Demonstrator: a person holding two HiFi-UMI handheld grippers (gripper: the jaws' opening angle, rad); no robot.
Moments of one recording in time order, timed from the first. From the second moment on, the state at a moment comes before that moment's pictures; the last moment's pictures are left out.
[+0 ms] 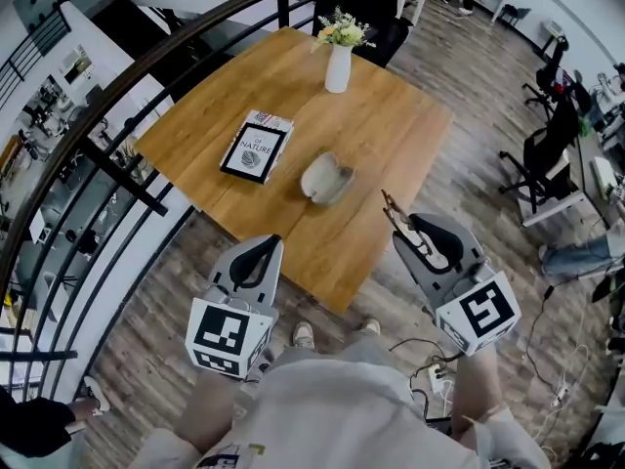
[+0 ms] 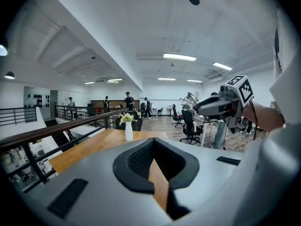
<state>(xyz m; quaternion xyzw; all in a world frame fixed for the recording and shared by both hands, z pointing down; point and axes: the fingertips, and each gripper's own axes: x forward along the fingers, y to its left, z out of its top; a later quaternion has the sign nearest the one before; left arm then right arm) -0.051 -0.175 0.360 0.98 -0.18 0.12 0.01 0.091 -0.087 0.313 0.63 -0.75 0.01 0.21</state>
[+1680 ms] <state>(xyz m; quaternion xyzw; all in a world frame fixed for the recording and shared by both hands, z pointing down) 0.075 -0.263 0.459 0.85 -0.47 0.20 0.13 0.187 -0.301 0.499 0.10 -0.91 -0.05 0.39</state>
